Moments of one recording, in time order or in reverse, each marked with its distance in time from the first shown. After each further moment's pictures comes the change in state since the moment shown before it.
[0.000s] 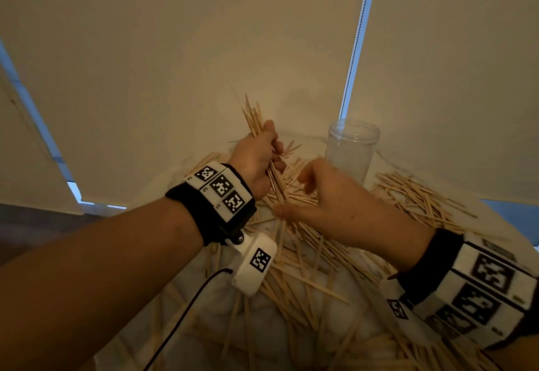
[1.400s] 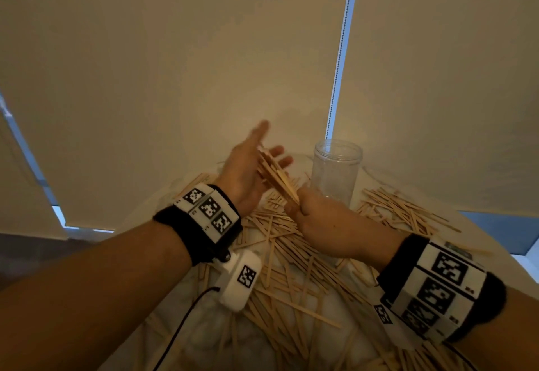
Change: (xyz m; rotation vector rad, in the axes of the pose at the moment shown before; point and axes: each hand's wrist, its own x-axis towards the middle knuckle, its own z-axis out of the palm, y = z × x) left_hand -0.008 0.014 0.007 -0.083 -0.192 0.041; right_hand 0.021 0.015 -0.001 0.017 -0.156 0.035
